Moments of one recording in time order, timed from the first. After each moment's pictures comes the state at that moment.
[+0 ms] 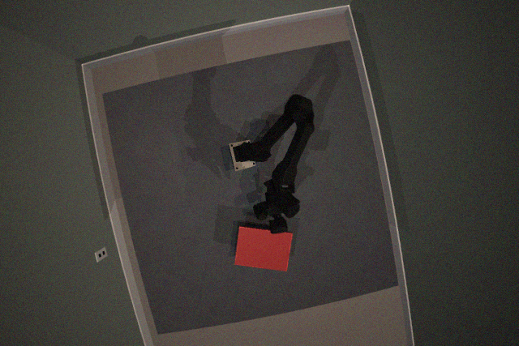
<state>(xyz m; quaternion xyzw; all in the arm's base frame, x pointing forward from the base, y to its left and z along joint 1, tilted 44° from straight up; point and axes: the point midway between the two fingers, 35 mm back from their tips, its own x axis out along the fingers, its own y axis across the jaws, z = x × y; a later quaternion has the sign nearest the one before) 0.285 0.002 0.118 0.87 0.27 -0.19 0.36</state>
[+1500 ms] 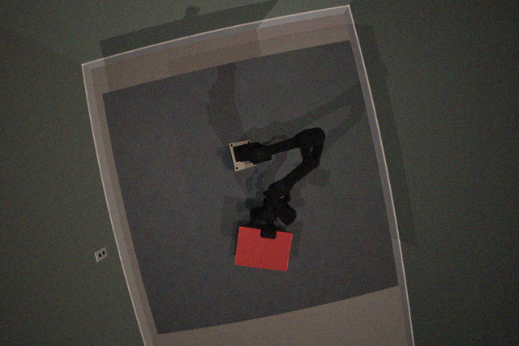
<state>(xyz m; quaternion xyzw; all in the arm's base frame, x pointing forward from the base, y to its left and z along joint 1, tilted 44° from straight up) 0.326 0.033 0.032 0.88 0.24 -0.29 0.30</state>
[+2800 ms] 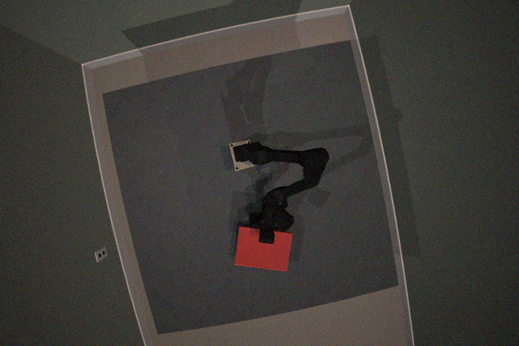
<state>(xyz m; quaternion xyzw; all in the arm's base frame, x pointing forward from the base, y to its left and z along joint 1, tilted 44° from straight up) 0.356 0.045 0.002 0.88 0.24 -0.28 0.30</state>
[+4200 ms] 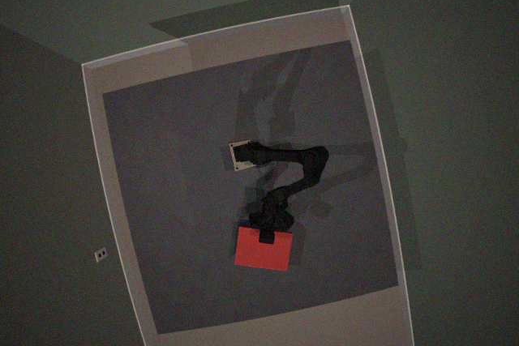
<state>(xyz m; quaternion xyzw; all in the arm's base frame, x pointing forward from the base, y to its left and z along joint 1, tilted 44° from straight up) 0.354 0.042 0.005 0.88 0.24 -0.29 0.30</state>
